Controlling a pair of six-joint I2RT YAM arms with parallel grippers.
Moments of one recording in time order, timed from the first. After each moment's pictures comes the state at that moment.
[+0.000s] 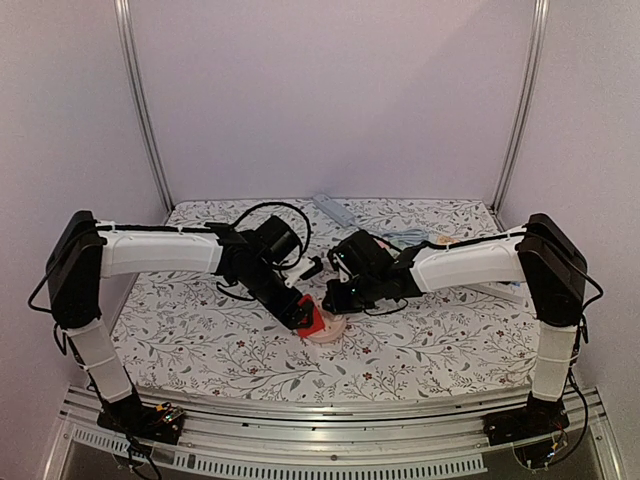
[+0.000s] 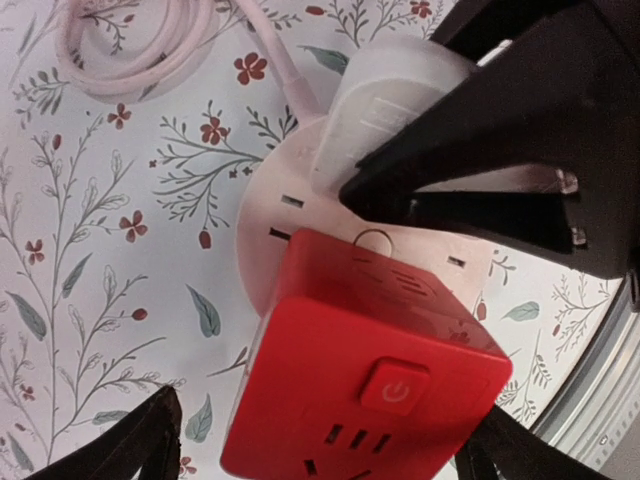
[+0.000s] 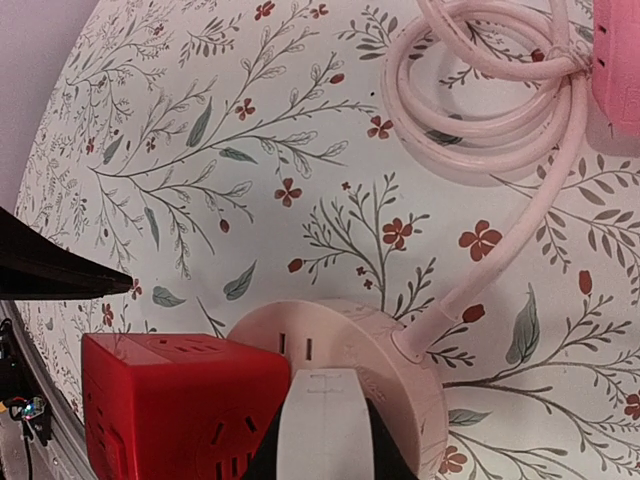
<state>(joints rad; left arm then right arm) -0.84 1.78 1.24 -0.60 0.14 -0.06 0.94 1.97 1.30 -0.21 -0.05 0.60</state>
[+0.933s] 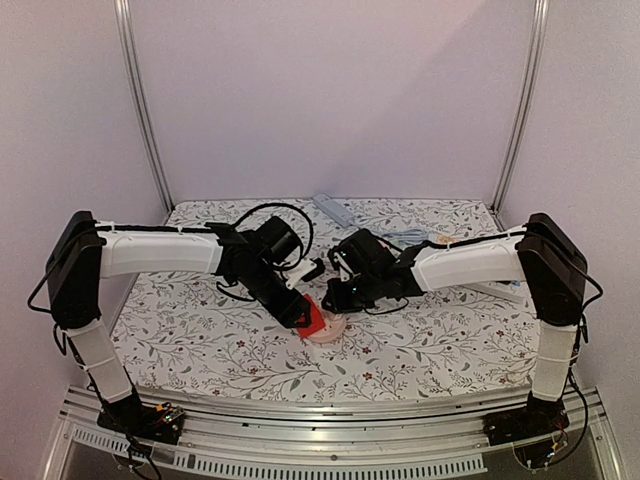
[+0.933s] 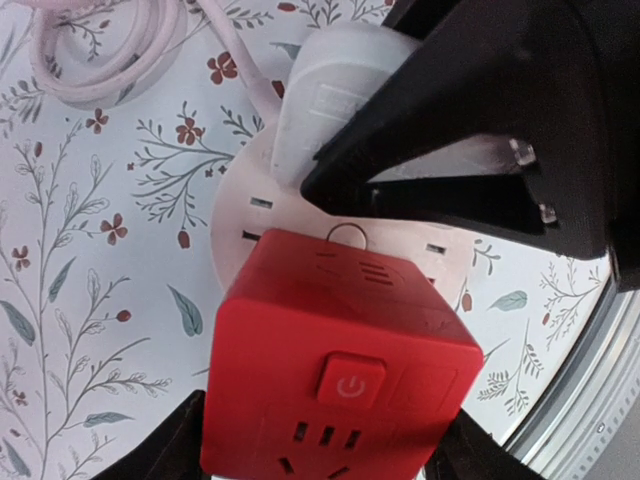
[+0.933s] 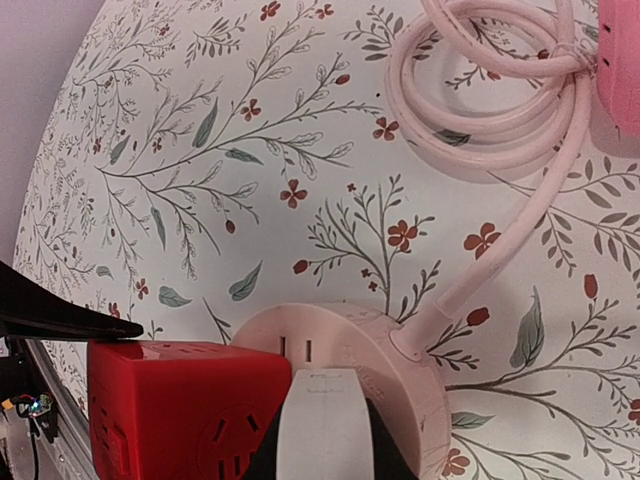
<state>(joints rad) -0.84 1.78 1.24 -0.62 0.15 -0.04 0.93 1.97 1.30 -0.19 -0.08 0.60</state>
